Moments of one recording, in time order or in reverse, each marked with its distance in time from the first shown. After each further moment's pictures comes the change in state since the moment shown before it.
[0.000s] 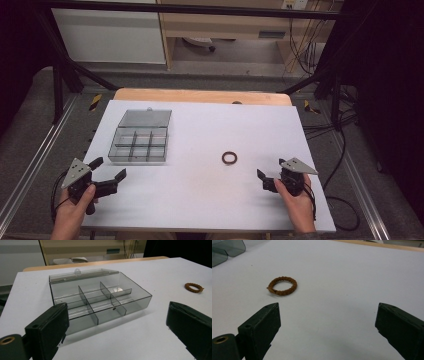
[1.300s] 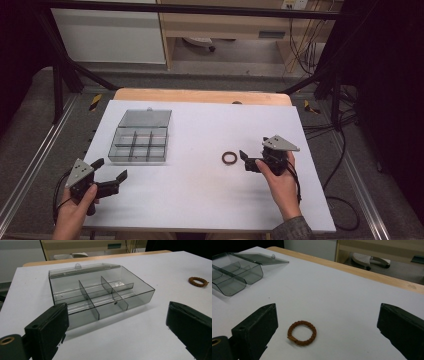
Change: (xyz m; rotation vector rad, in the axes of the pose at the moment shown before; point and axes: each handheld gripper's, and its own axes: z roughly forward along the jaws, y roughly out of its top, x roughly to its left) left arm 0.000 -0.004 0.004 0.035 0.008 0.008; right arm 0.035 0.074 0.027 -0.048 0.039 -0.080
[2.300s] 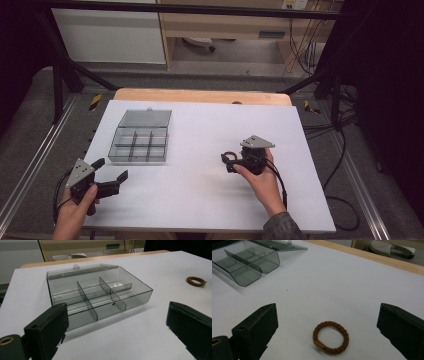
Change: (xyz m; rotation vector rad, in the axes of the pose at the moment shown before) left arm -0.001 0.001 0.000 -0.004 -0.008 0.009; right arm 0.034 -0.003 0.042 0.084 0.095 -0.020
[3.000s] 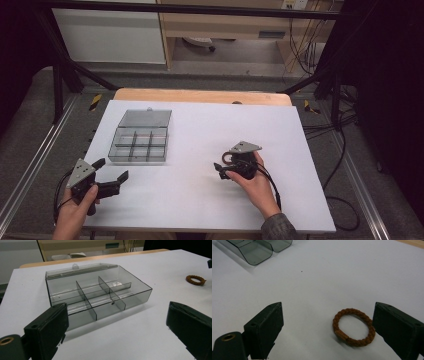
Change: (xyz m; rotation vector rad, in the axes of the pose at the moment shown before) left arm -0.001 0.000 0.000 0.007 0.000 0.010; right arm 0.019 -0.012 0.018 0.111 0.069 -0.040
